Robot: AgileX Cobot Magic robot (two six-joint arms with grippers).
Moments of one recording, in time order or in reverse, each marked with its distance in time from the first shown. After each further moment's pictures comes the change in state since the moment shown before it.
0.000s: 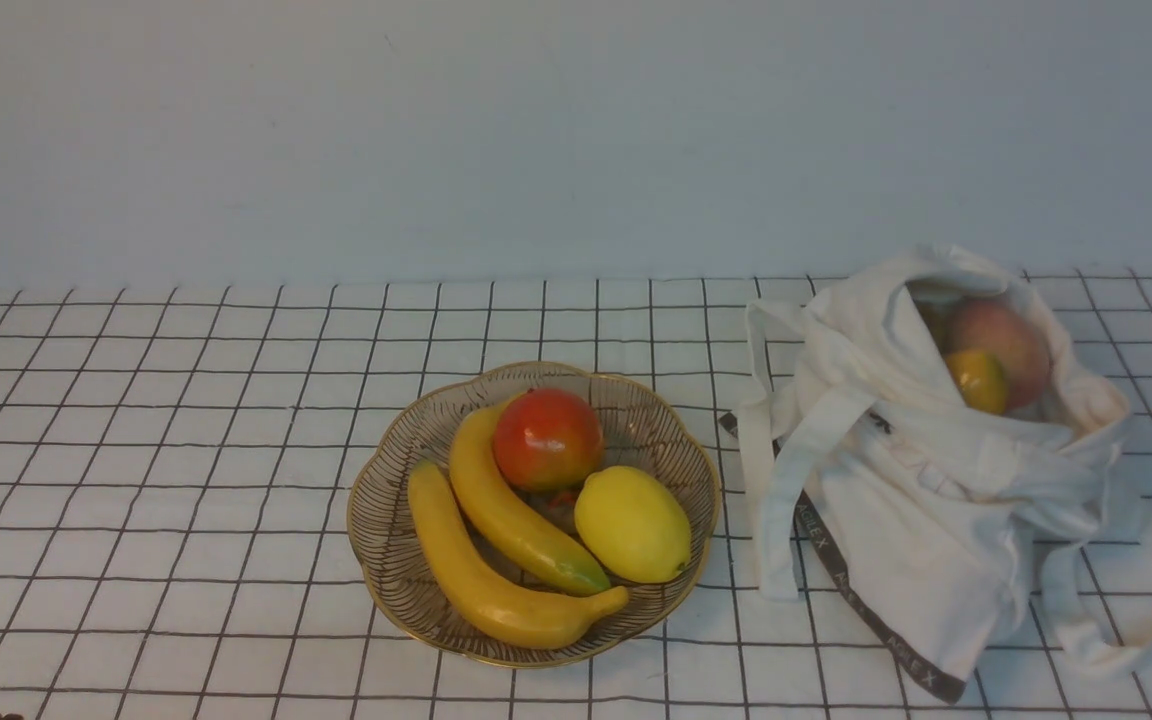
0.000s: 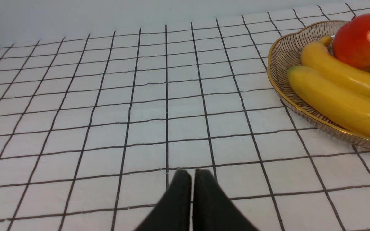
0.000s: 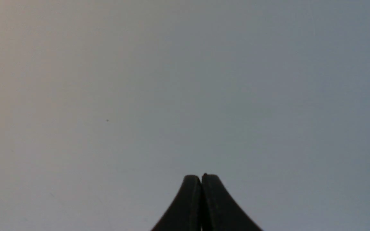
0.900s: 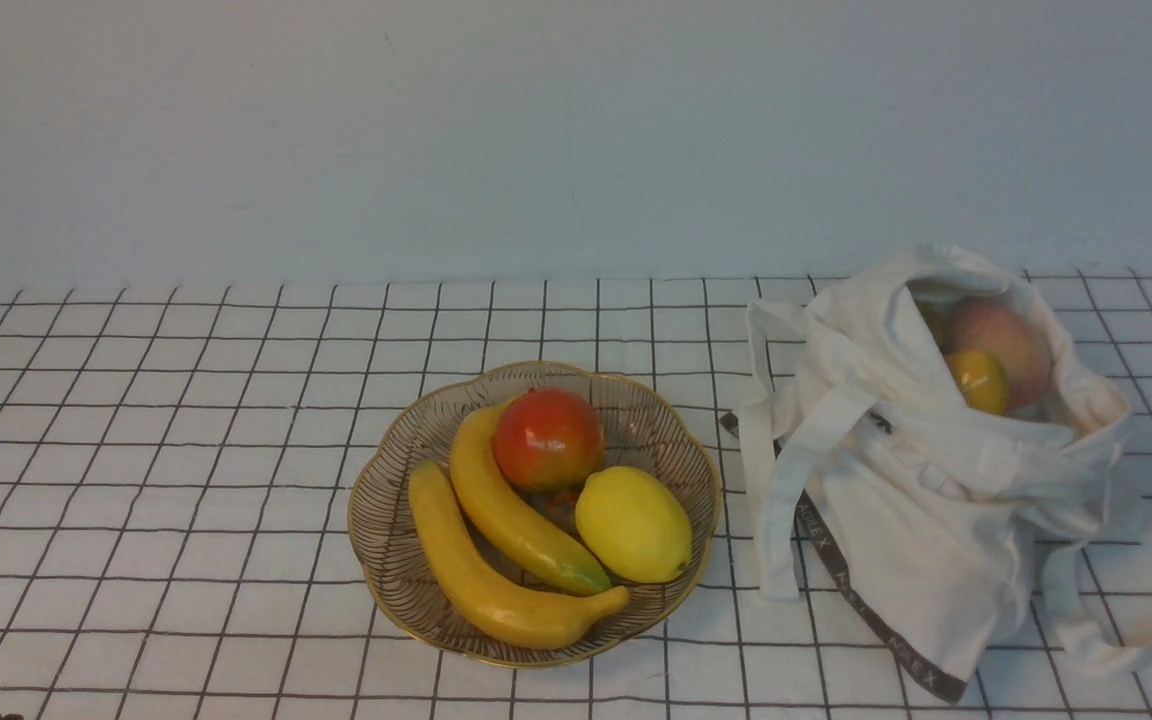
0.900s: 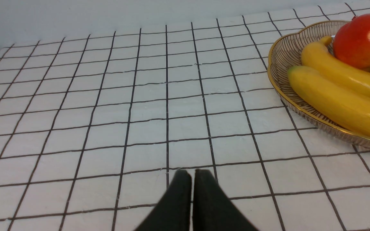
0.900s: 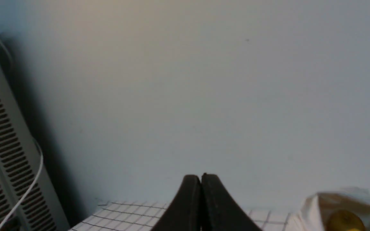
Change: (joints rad) right arm 0.000 -0.271 0.689 0.384 -0.645 -0.094; left arm 0.000 0.000 0.000 0.000 0.000 0.000
